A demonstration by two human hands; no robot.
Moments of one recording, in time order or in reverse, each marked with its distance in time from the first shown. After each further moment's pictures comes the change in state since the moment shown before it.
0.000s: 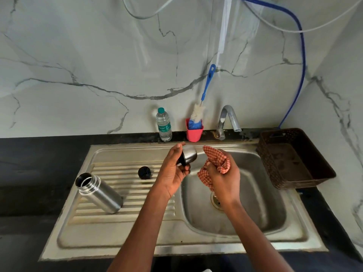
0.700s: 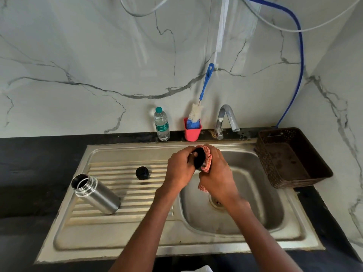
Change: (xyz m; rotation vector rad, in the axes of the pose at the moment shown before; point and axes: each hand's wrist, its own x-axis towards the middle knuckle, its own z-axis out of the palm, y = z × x) left_hand 0.007 -0.007 0.020 1.194 0.046 0.568; right_hand 0.012 -0.022 0.005 -0.557 -0.290 -0.217
